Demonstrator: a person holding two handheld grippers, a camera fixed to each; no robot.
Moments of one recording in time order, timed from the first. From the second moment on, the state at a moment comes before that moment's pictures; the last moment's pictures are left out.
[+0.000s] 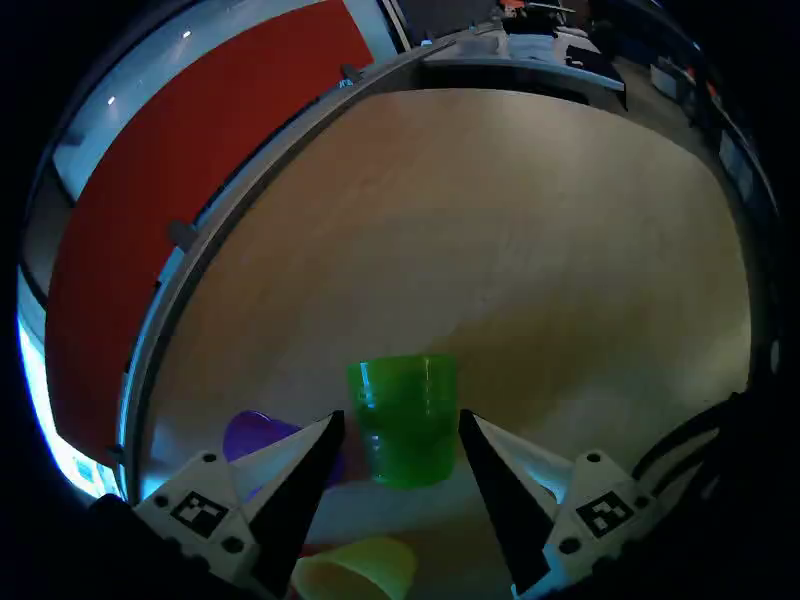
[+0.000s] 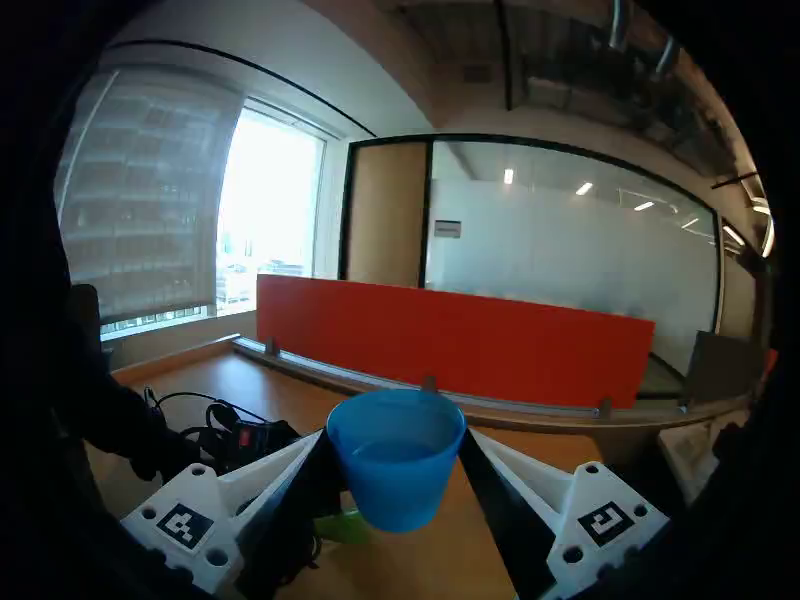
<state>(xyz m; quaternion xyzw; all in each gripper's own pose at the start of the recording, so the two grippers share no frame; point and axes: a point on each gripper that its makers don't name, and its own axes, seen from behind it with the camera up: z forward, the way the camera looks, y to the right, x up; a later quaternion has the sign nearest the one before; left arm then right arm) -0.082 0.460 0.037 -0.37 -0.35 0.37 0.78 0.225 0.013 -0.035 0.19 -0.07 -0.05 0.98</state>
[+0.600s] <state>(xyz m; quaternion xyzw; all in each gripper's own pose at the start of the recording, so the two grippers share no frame) -0.048 0.435 0.009 -0.37 -0.32 0.32 0.82 0.231 0.004 -0.035 0.20 -0.07 -0.05 0.98</state>
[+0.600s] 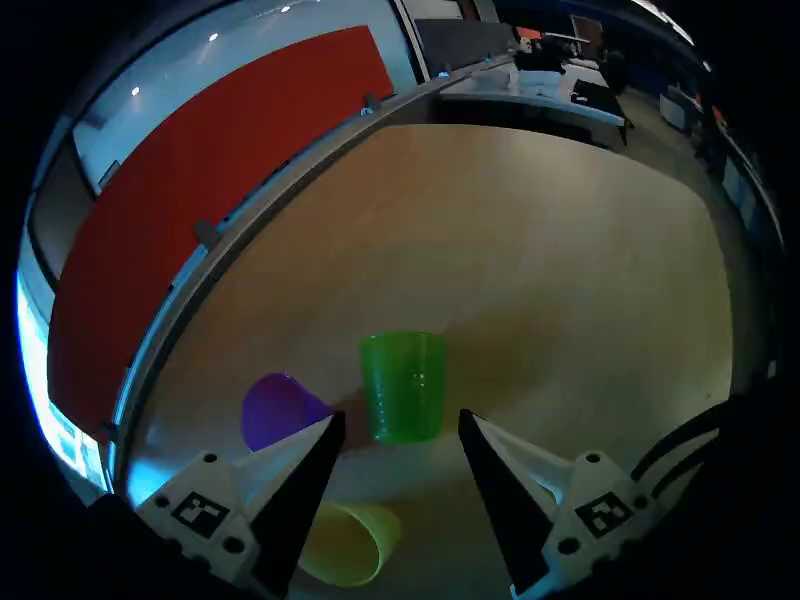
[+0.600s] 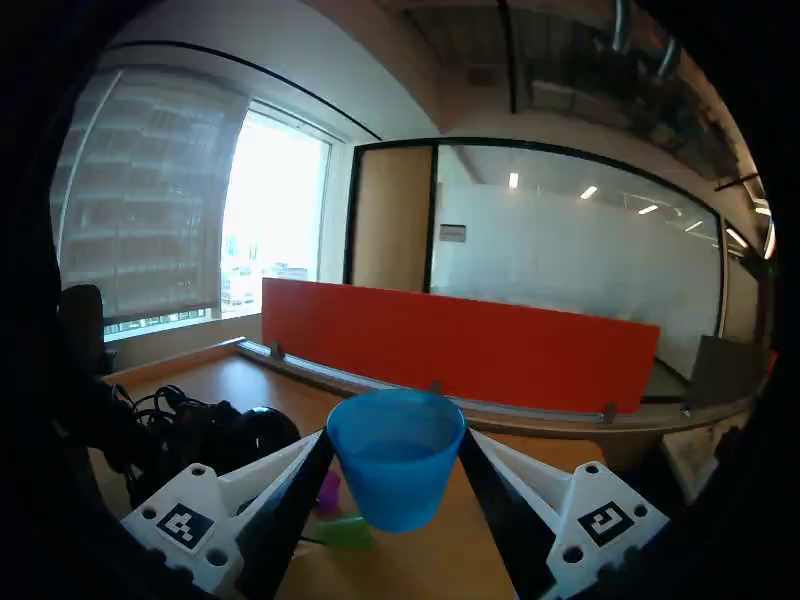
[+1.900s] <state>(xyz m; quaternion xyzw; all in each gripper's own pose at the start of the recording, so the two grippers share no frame) -0.058 0.441 0.036 -0.34 -0.32 0.35 0.81 0.229 0.002 -0.036 0.20 -0.07 -0.05 0.98</state>
